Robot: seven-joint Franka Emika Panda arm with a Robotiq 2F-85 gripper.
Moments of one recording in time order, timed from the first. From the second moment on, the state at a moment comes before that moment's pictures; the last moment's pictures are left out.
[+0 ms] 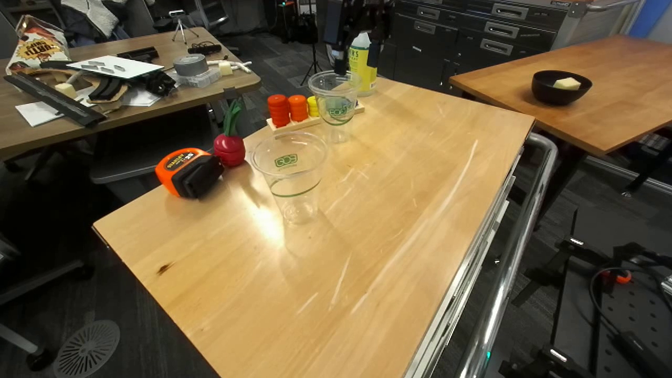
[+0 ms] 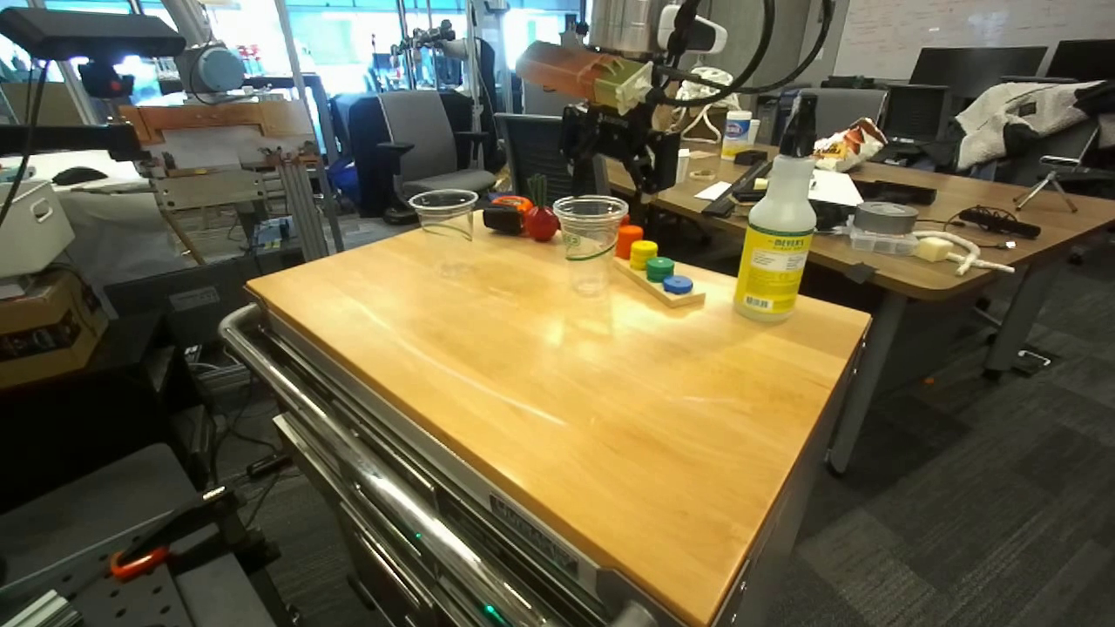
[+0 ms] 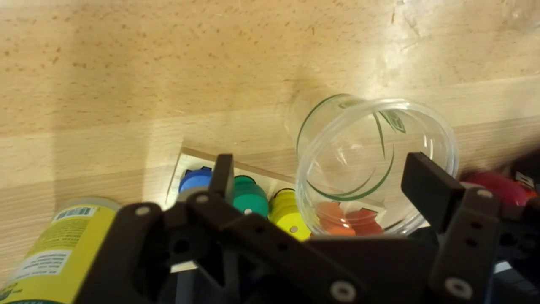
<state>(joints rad) -0.06 0.31 -0.02 -1.77 0.14 2.11 -0.11</state>
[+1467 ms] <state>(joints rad) -0.03 0.26 0.00 -1.77 0.20 2.02 0.11</state>
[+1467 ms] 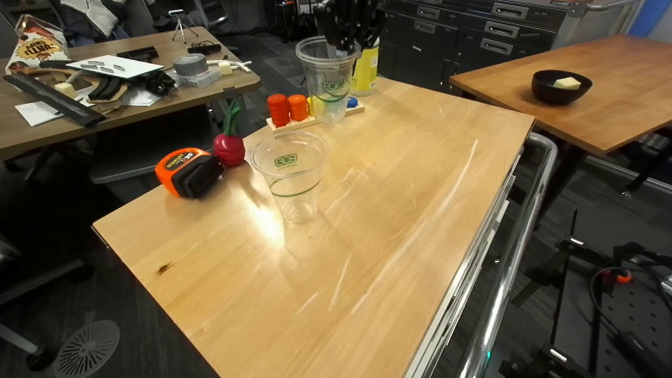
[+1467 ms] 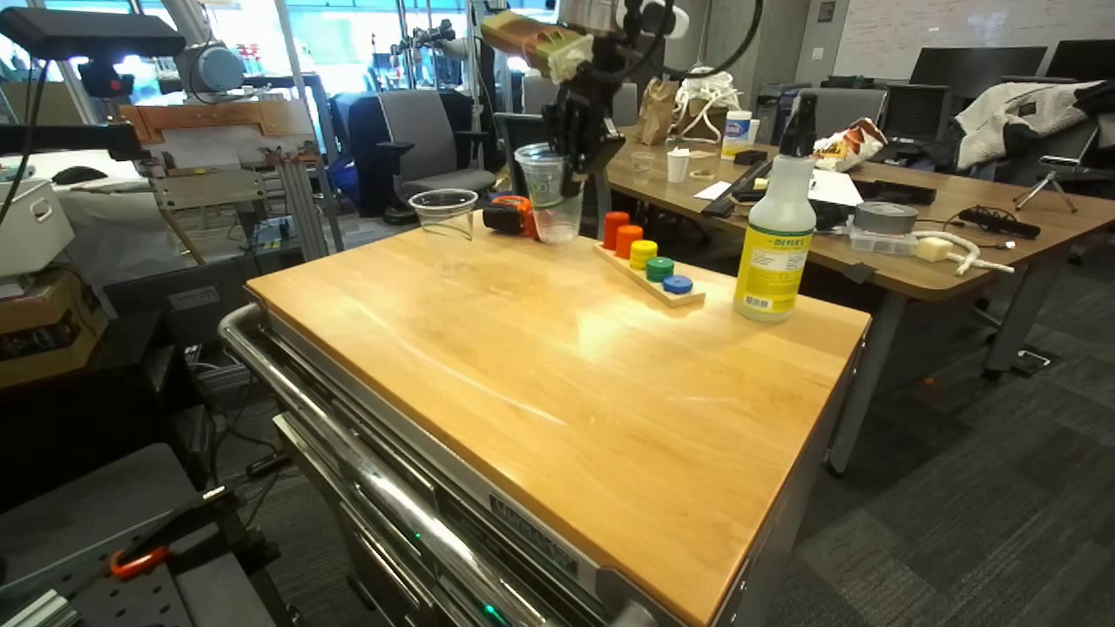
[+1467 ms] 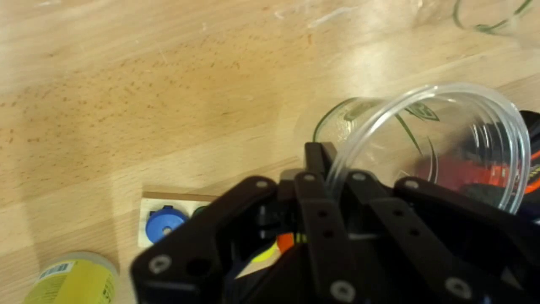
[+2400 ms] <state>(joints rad) 0.10 0.02 0.10 -1.91 0.22 1.91 0.08</state>
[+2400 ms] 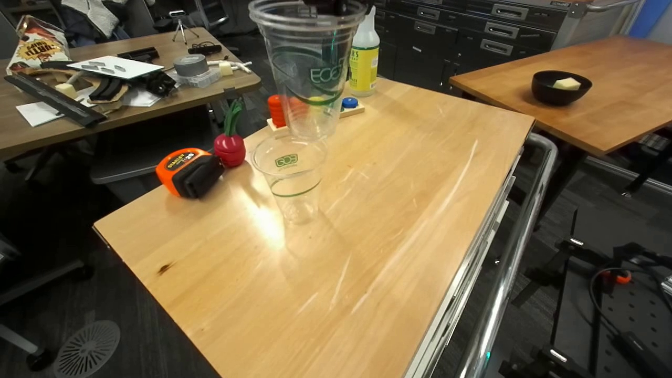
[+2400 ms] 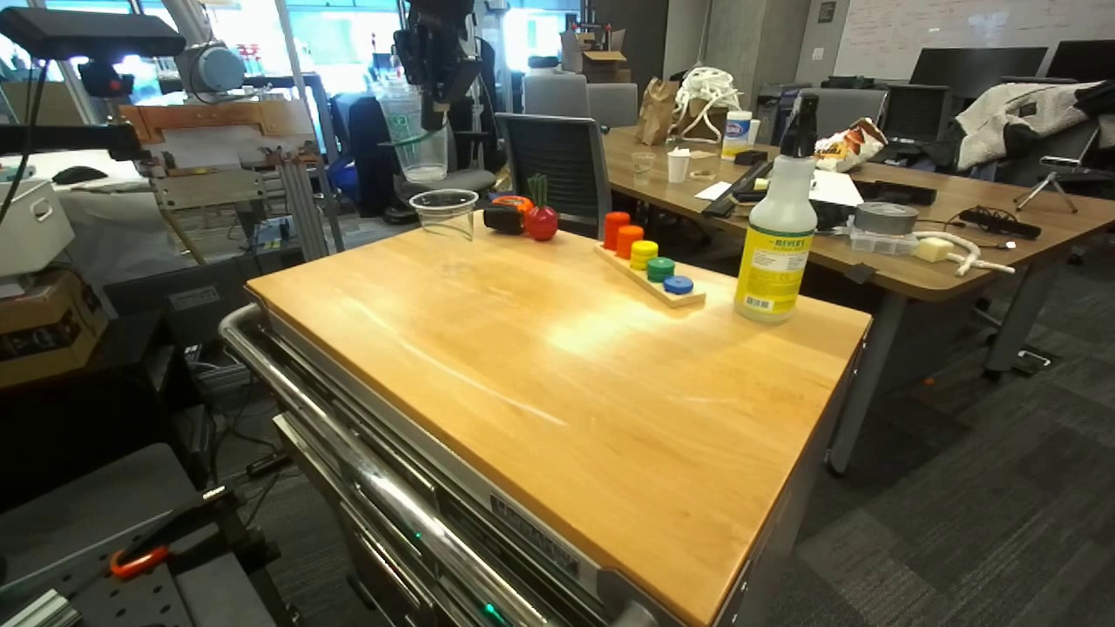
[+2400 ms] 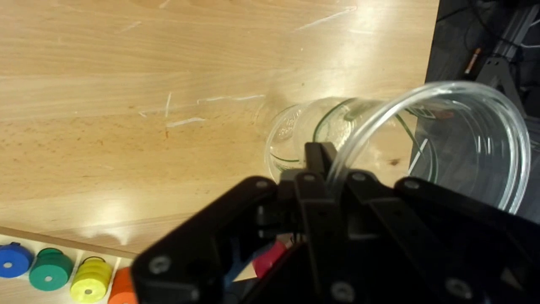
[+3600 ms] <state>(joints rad) 0.10 0.12 0.11 -1.97 0.22 2.09 0.01</state>
